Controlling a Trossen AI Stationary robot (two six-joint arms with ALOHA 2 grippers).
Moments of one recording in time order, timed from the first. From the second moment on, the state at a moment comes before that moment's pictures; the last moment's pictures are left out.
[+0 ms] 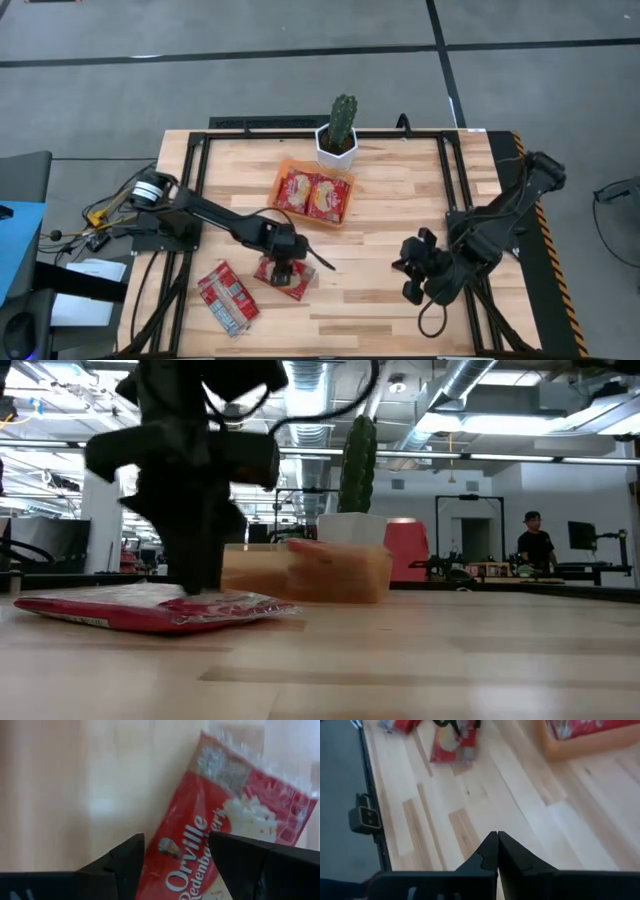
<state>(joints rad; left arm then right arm) -0.24 1.75 1.01 -0.38 0.02 -0.27 0.77 1.31 1.13 -0.87 0.55 1.11</state>
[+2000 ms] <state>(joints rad) 0.23 1.44 1.27 -0.66 -0.37 -0.80 0.76 1.40 1.13 -0.88 0.55 1.15</state>
